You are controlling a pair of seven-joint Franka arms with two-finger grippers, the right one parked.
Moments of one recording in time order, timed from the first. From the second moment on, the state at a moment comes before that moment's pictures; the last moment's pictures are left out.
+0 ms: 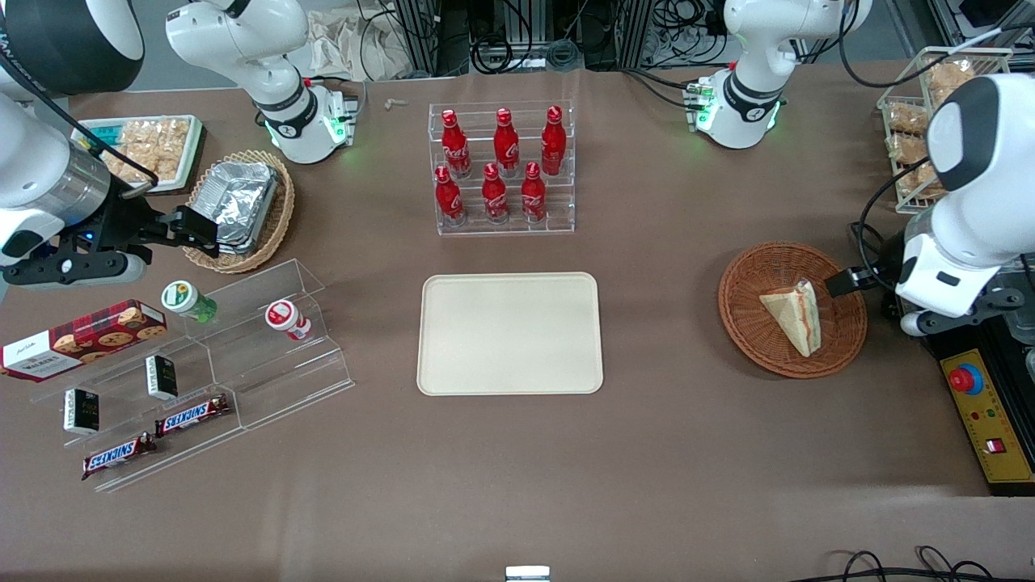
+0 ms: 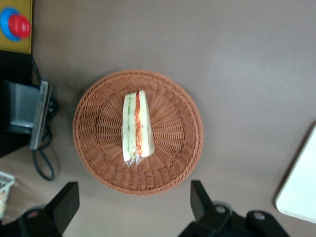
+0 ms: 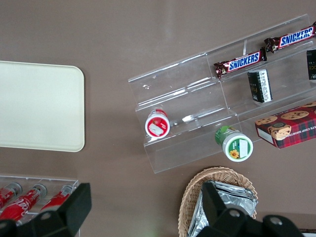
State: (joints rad) arm -0.03 0.05 -0.01 -1.88 0.04 1.85 -0.37
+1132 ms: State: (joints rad) arm -0.03 0.06 -0.01 -2.29 0.11 2.29 -0.74
